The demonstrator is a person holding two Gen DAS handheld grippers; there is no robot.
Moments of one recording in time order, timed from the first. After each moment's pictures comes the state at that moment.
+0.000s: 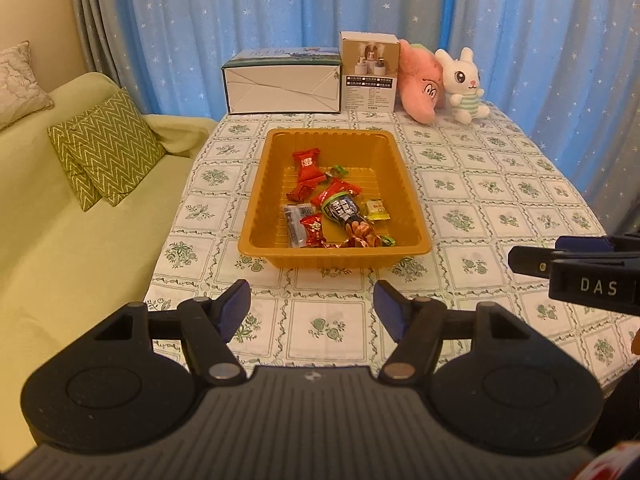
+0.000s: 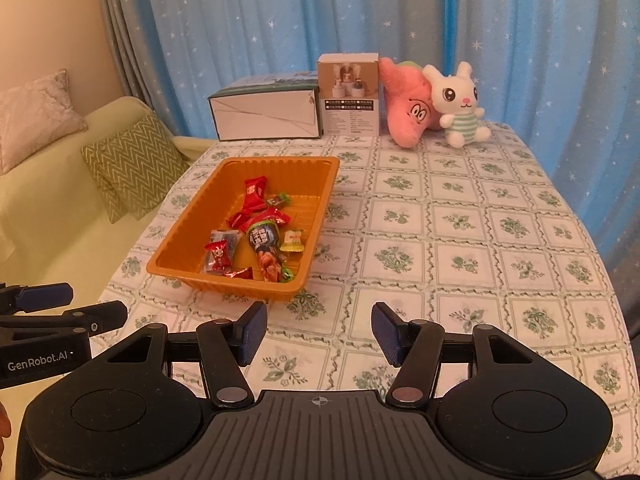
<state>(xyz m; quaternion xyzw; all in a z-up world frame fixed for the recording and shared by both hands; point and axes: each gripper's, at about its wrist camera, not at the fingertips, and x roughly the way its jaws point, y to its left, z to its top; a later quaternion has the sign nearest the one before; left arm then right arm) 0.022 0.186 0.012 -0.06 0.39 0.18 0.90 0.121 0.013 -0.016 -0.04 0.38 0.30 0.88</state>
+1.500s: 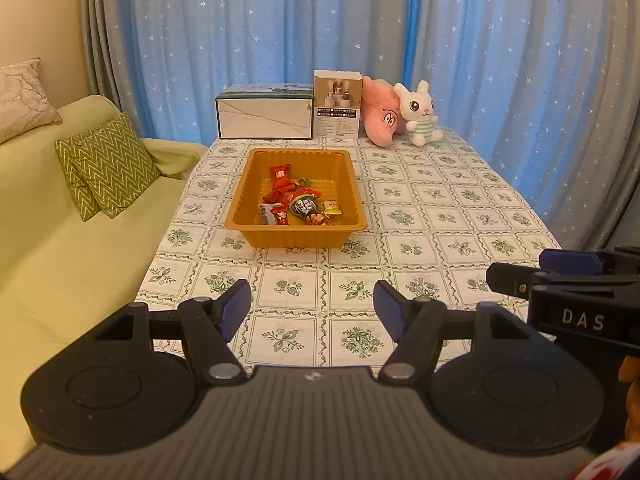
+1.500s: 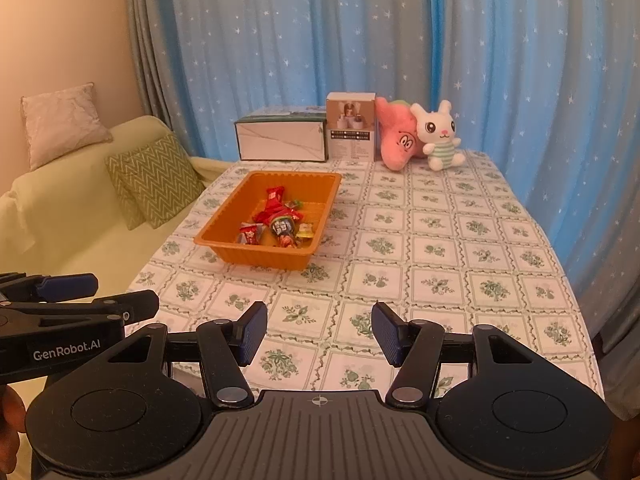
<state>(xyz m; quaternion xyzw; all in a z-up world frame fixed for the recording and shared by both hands) -0.092 0.111 0.049 -0.06 0.33 0.16 0.93 -0.011 -0.056 0.025 -0.04 0.32 0.30 0.90</state>
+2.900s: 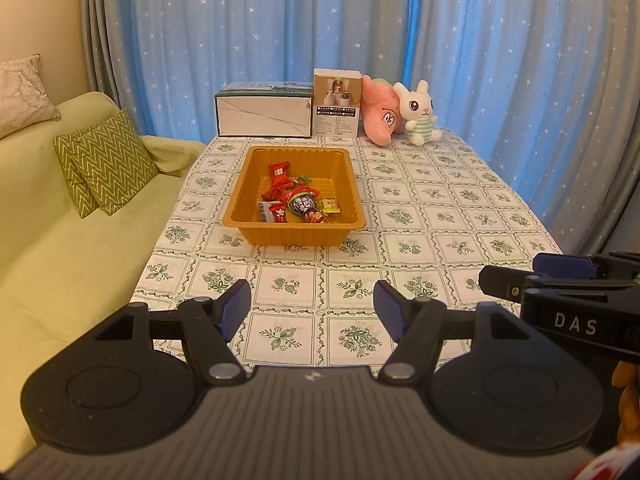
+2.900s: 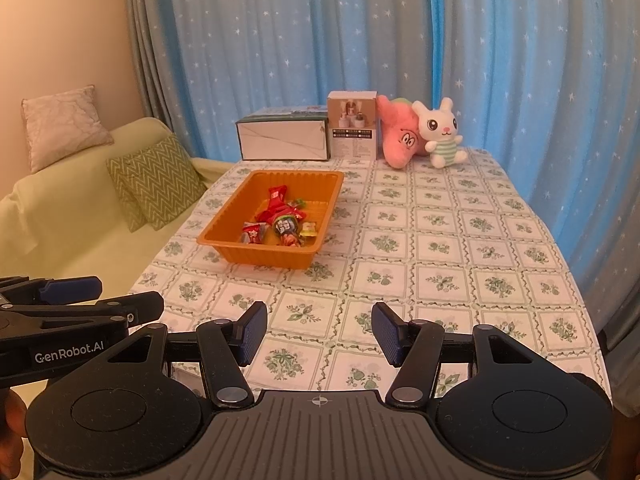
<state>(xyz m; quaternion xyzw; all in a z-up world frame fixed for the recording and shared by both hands) -0.092 0.109 0.045 -0.07 0.33 0.16 0.93 -0.007 -0.057 0.020 -0.04 0.32 0.31 0.89</state>
